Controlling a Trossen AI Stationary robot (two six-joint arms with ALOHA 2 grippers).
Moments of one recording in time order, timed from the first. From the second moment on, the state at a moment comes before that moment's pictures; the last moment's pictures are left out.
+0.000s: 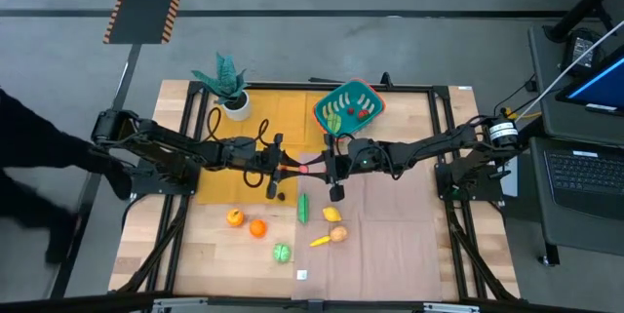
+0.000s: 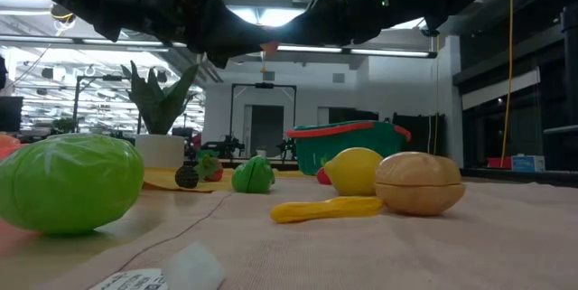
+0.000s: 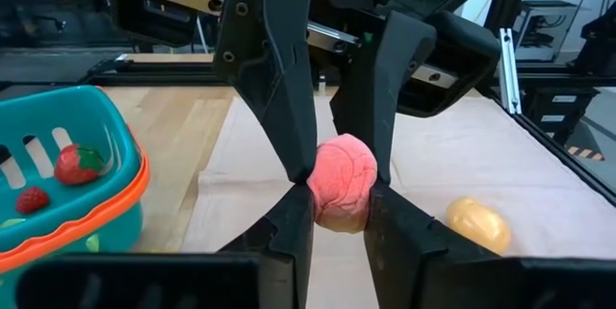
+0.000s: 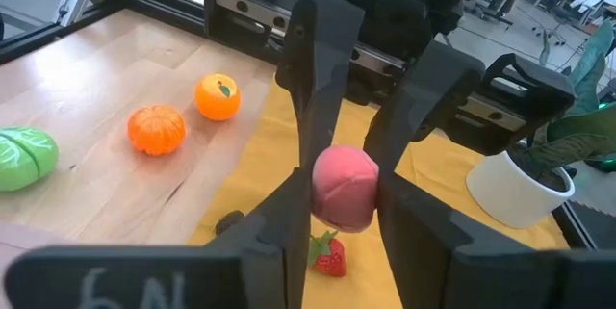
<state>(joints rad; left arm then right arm) -0.02 1.36 0.51 0.65 0.02 -0.02 0.04 1.65 0.89 0.49 0.01 -0.35</state>
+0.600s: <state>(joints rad) -0.02 1.36 0.51 0.64 0.01 0.01 0.04 1.64 0.89 0.49 0.02 -0.35</state>
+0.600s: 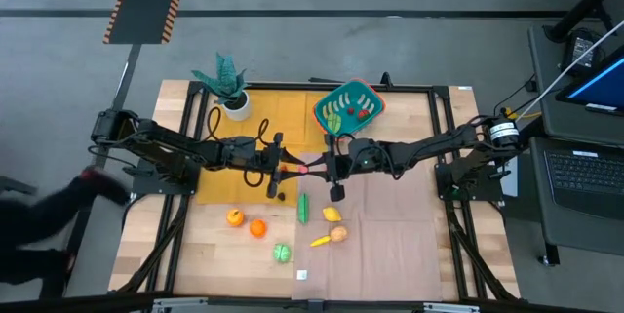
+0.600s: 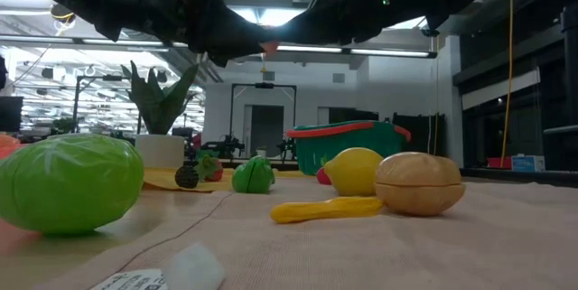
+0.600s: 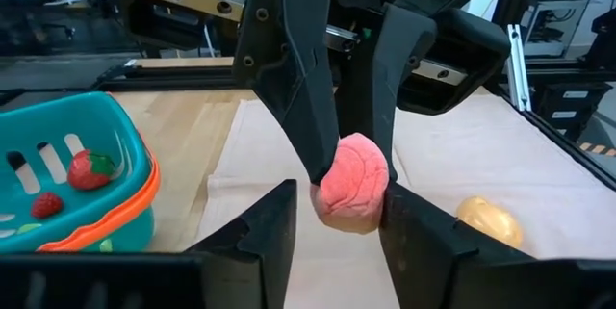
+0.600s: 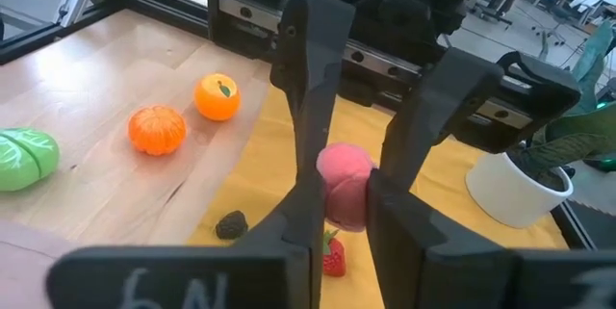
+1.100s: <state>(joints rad) -0.02 1.23 0.51 0.47 0.02 0.01 0.04 1.58 0.89 0.42 0.07 -0.32</state>
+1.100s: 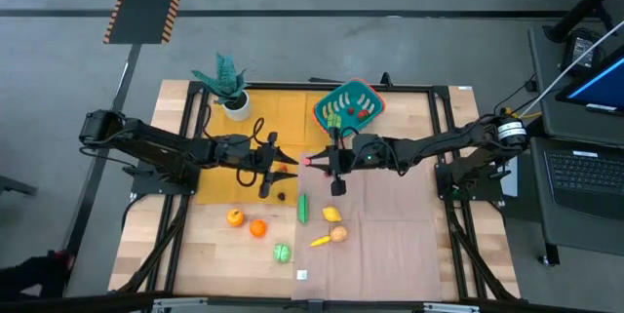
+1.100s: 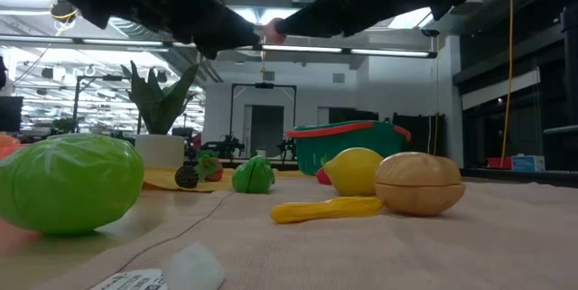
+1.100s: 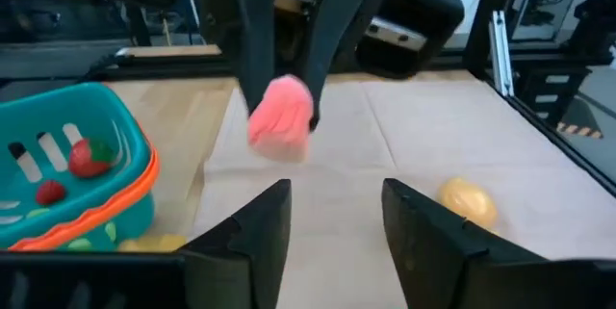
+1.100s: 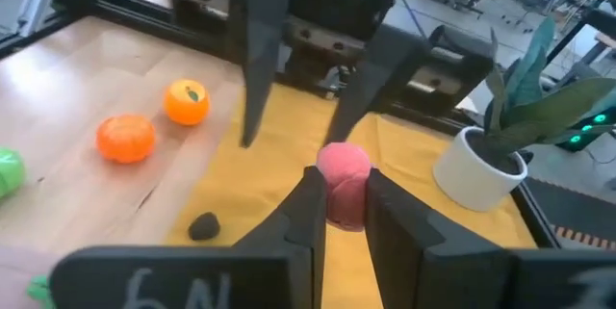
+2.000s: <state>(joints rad) -0.02 1.10 0.51 0.19 -0.17 0.06 0.04 1.36 0.89 -0.06 0.53 -0.02</state>
